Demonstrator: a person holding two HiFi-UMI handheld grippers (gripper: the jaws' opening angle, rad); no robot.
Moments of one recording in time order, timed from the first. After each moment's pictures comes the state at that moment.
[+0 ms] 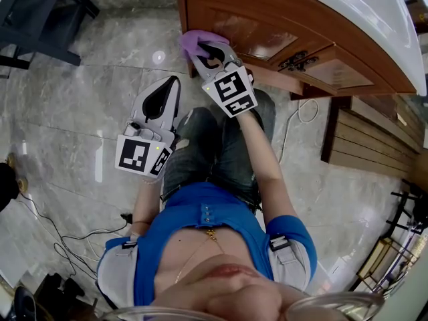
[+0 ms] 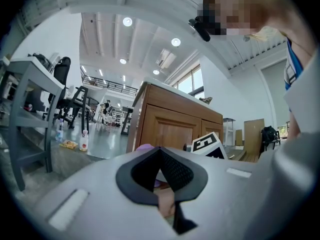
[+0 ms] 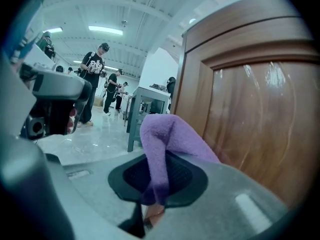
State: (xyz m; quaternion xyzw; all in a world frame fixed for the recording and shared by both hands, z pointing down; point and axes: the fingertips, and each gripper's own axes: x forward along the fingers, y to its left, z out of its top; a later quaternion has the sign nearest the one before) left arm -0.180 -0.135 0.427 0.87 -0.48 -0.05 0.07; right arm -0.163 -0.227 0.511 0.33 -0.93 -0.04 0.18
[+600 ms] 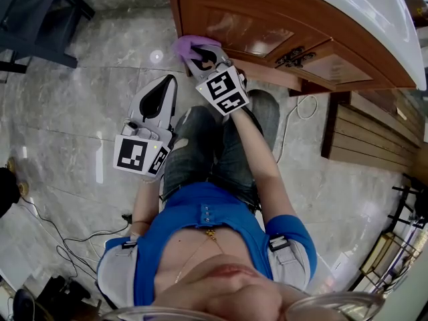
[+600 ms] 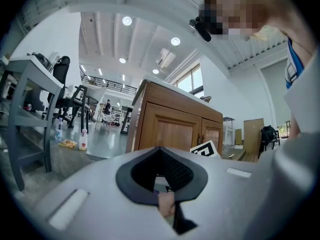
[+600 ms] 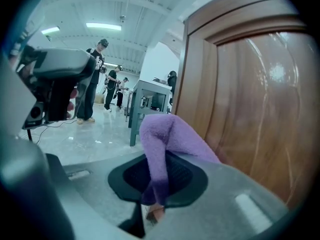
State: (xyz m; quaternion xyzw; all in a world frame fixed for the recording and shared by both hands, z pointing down) left arm -0.179 -0.138 0.431 0.88 -0.47 -0.05 0.07; right arm -0.166 -0.226 0.549 0.33 -0.92 -0.02 0.21
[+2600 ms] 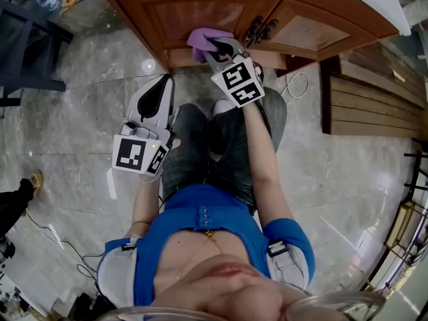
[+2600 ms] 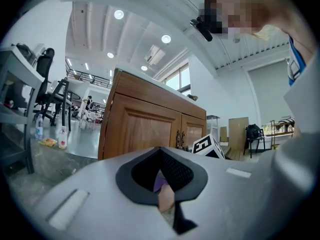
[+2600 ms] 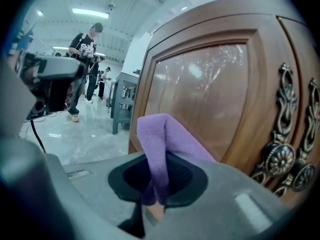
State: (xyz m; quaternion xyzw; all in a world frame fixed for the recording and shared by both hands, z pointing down) left arm -0.103 -0.118 0.433 0.91 -0.40 -0.03 0.07; right arm -0.026 -0.215 0.547 0.42 -0.87 -0.01 0.24
